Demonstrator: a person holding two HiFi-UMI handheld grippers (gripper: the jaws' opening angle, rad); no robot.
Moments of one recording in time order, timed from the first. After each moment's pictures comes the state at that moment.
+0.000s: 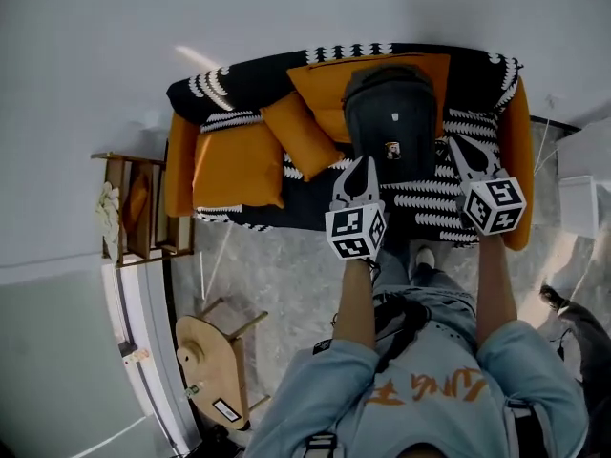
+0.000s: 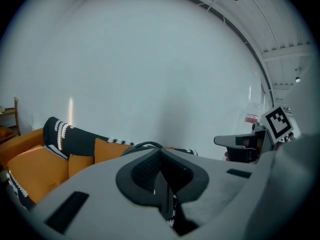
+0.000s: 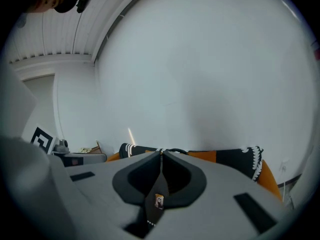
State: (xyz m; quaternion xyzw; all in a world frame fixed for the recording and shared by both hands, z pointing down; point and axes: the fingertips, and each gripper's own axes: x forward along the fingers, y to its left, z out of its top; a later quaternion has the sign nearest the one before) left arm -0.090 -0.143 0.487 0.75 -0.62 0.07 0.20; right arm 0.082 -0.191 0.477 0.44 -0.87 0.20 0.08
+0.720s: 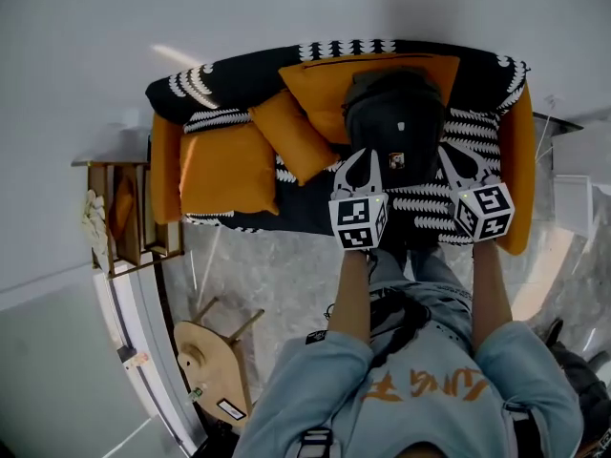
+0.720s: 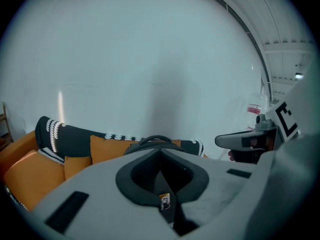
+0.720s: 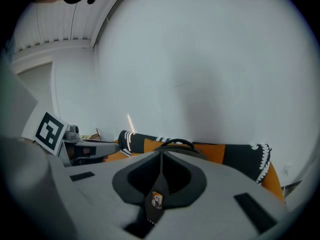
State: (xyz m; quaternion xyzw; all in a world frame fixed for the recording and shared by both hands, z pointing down) left arm -0.114 -0.219 0.535 0.76 -0.60 0.13 0.22; right arm 0.030 -0.235 0.527 0.42 -0.87 0.21 0.15
